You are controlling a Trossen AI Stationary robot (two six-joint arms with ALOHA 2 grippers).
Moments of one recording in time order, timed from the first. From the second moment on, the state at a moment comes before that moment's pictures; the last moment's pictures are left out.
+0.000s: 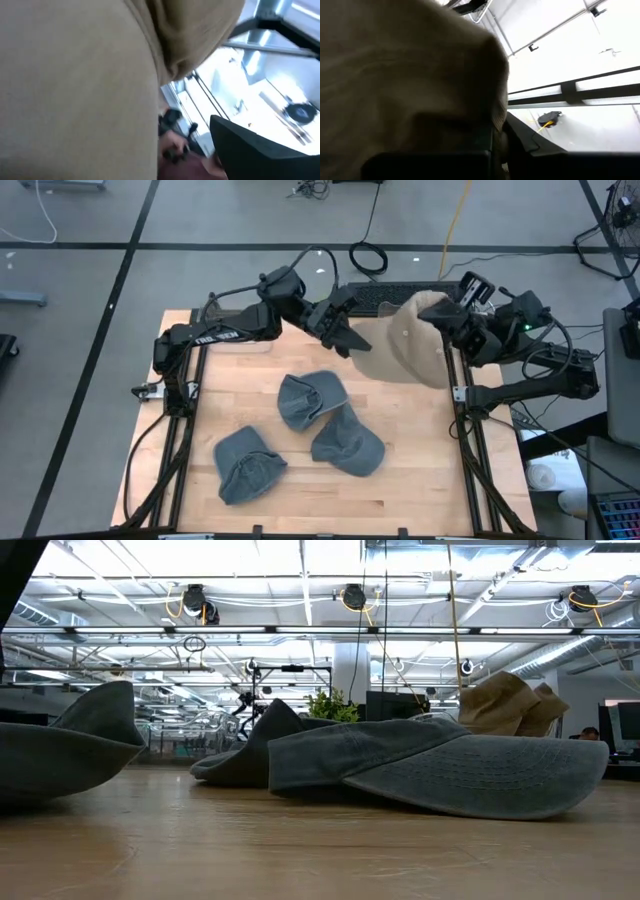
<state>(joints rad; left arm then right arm) 0.18 1.86 1.97 0.26 0.84 -1.44 -0.15 1.00 1.21 0.45 -0.37 -0.94</state>
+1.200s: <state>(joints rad) 0.35 1.82 1.97 0.26 1.21 -1.31 -0.15 0.95 1.21 0.31 -0.21 -0.40</state>
